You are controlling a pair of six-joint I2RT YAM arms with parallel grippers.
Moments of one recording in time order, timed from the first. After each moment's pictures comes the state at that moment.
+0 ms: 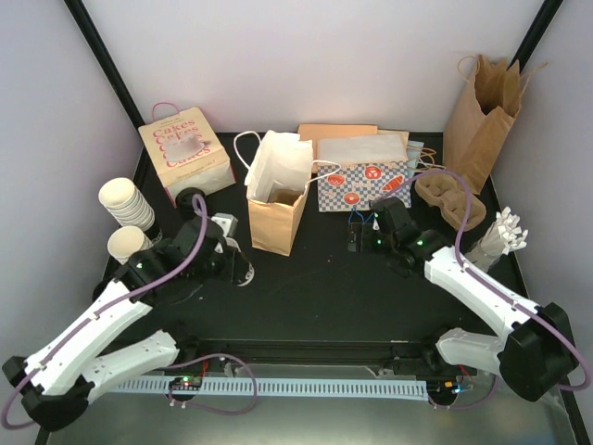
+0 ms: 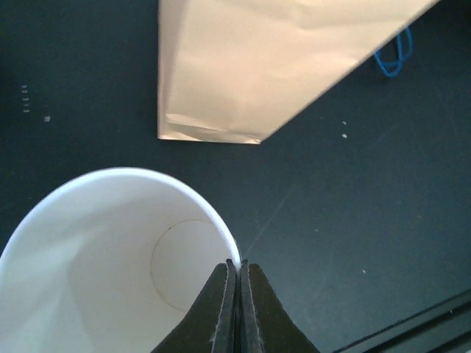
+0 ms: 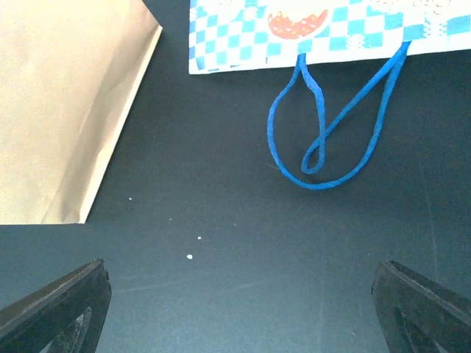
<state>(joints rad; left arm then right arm) -0.68 0.81 0.98 -1.03 -0.08 -0.51 0.56 1.16 0.81 -0.50 0.05 0.51</state>
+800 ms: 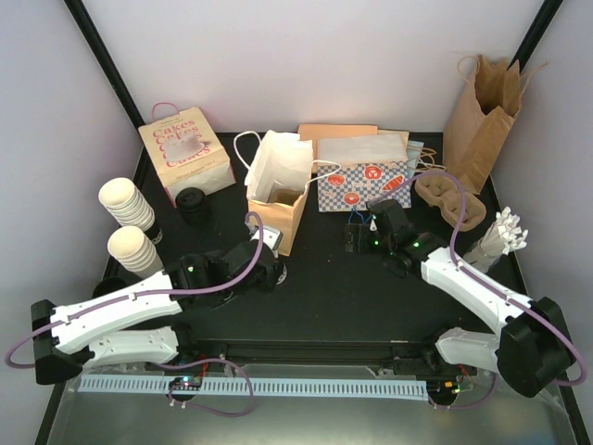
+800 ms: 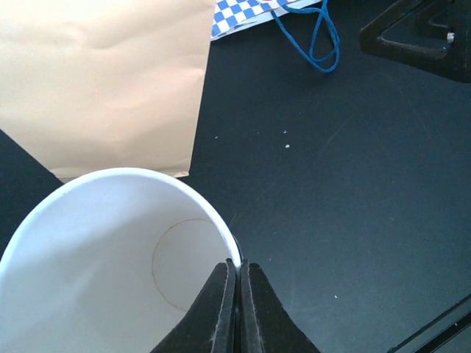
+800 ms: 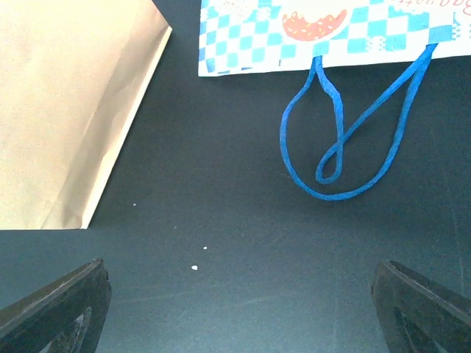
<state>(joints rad) -1.11 0.99 0.92 -0.77 -0.37 -0.60 0.56 1.19 0.76 -0.39 0.02 0.51</state>
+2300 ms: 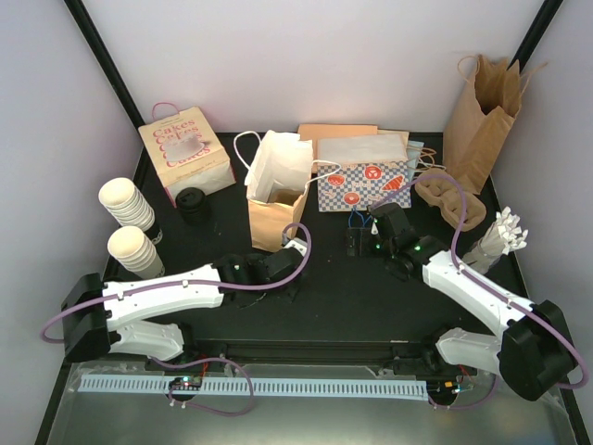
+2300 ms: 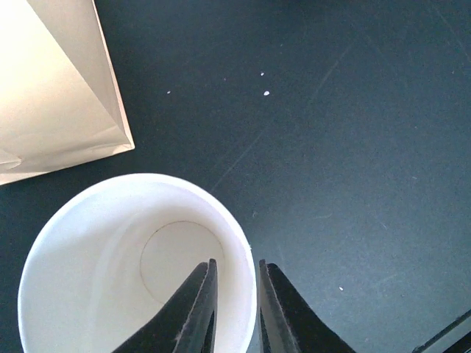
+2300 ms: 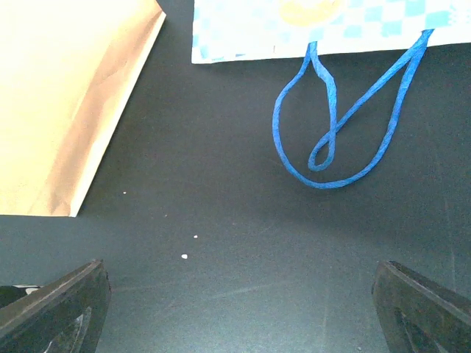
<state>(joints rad) -1.16 1.25 0.89 -0.63 -0.32 -0.56 0.56 1.17 0.72 -0.39 0.02 0.48</state>
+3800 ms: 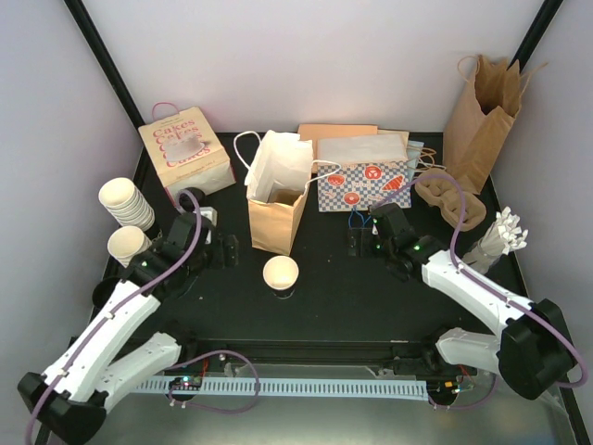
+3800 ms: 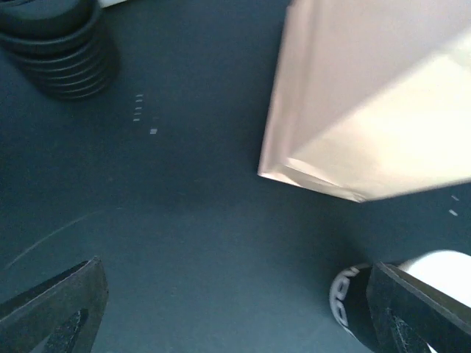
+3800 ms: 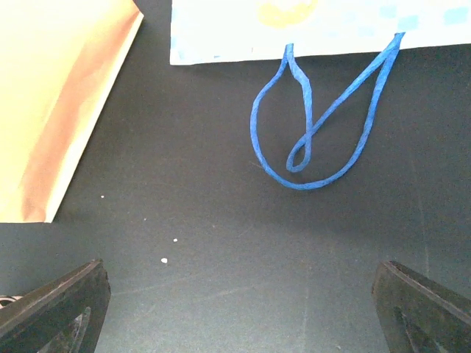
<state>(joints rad) -0.54 0.78 0.83 -0.87 -0.19 -0.49 0.56 1.18 0.72 -0.40 0.06 0.48</state>
